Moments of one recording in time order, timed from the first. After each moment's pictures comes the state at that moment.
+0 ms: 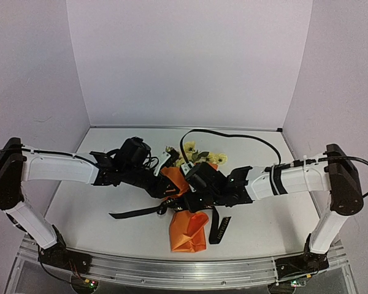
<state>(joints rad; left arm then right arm) -0.89 1.56 0.97 -0.08 0.36 -0.21 1.12 1.78 1.17 -0.30 0.30 0.45</state>
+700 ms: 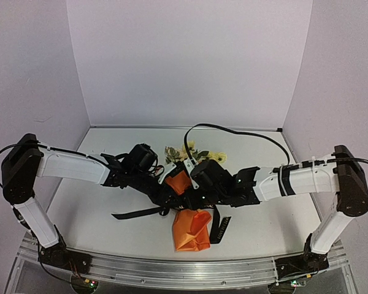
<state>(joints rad) -0.89 1.69 1.00 -0.12 0.47 -0.13 1.12 1.71 1.10 -0.19 0.27 0.45</state>
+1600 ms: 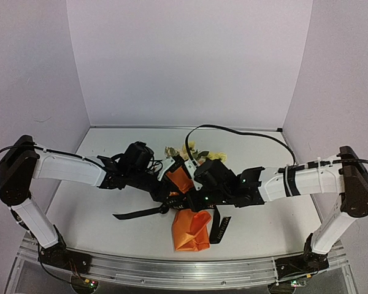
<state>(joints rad) -0.89 1.65 0.95 0.04 0.43 -0.07 1.12 1.67 1.07 -0.19 0.21 0.44</state>
